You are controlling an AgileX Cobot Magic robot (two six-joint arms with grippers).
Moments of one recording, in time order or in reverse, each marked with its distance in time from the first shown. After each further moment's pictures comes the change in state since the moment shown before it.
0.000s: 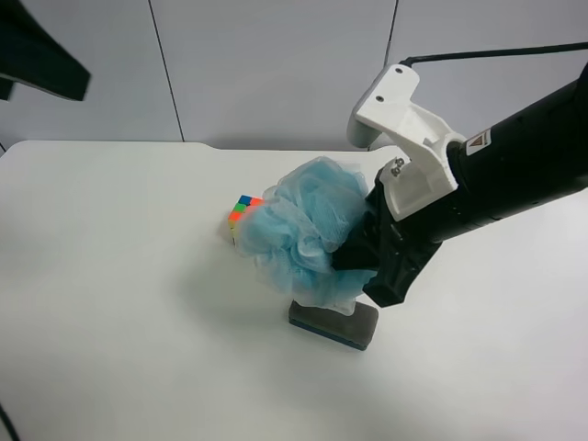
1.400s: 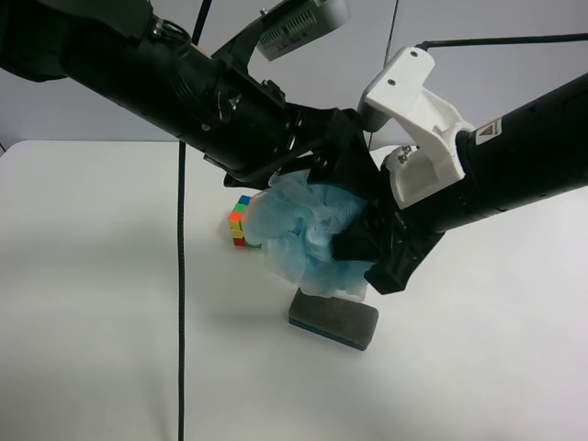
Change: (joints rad) left arm -0.574 0.535 0.003 -0.408 -0.491 0.062; right arm -0.003 -0.013 0.000 -0.003 -0.028 0.003
